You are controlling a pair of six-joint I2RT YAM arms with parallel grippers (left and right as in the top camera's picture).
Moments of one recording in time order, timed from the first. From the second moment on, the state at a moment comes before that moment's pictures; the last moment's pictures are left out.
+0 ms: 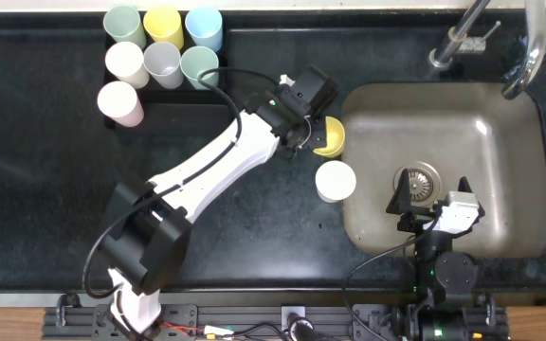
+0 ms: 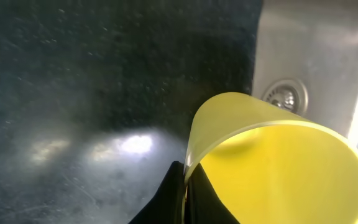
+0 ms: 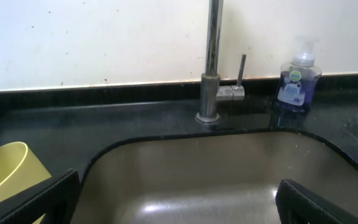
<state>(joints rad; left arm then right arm) -0.71 2.00 1.61 -0.77 0.02 -0.77 0.01 0.01 0.05 -0.11 0.13 0.06</state>
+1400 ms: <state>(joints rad) 0.01 1.86 1.62 -1.13 -0.03 -0.88 0.01 0.01 0.05 -0.11 0.13 0.06</state>
